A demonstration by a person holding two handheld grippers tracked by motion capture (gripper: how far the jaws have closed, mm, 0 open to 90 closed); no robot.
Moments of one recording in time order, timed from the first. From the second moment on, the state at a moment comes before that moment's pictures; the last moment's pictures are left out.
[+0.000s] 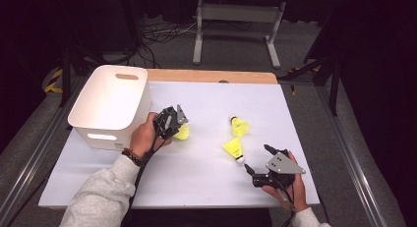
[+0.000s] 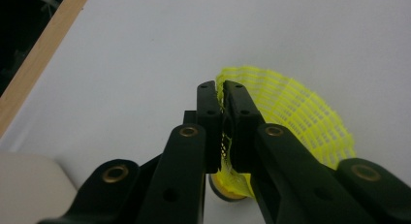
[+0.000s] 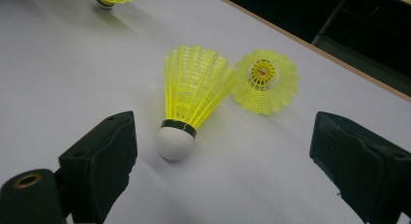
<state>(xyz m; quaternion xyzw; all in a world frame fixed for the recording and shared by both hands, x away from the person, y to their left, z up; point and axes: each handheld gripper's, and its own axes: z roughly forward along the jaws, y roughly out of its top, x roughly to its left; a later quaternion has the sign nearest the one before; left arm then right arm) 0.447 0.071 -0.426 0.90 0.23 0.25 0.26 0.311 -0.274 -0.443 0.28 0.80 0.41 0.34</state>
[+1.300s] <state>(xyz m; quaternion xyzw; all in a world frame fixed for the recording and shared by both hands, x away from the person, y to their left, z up) 0.470 0.058 -0.439 0.89 0.28 0.24 0.27 0.313 -0.271 -0.445 0.27 0.80 0.41 0.33</state>
